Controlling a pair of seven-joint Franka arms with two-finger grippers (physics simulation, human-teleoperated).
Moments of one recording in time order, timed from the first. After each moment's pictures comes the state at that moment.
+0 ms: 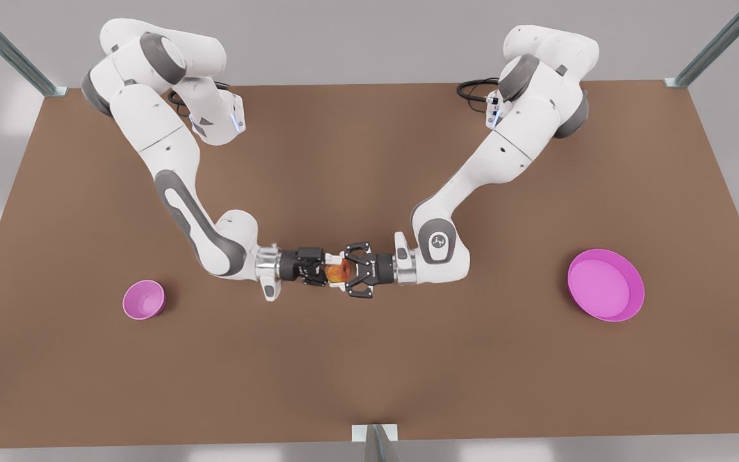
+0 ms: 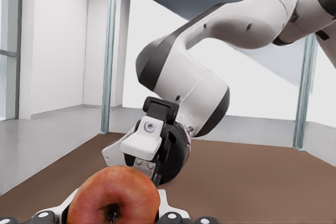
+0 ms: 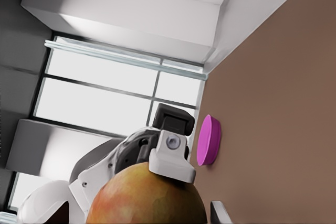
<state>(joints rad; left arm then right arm) -0.30 0.93 -0.45 -1.35 -1.67 2.30 2.28 -0.02 0.70 0.48 -1.78 1.75 2.09 -1.18</state>
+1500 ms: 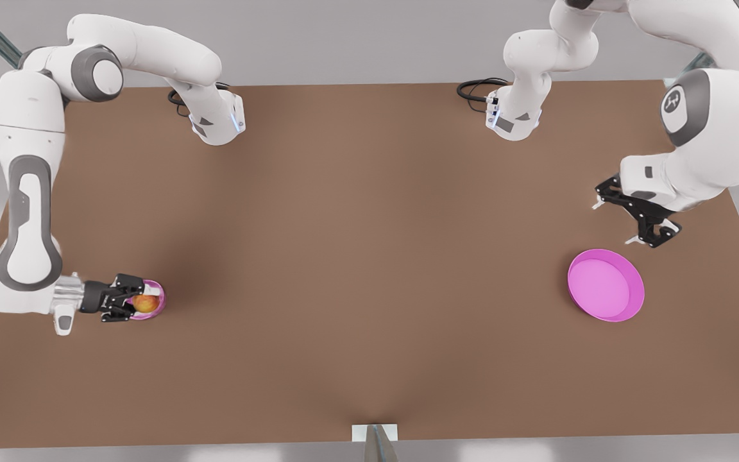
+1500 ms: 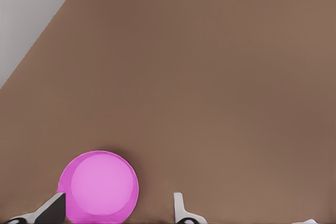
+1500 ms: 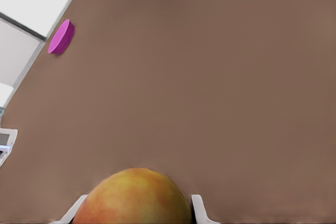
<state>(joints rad) 0.02 0.15 -0.06 -1.41 -0.04 1.51 0.87 -0.51 0.71 0.29 -1.43 0.54 1.76 -1.11</state>
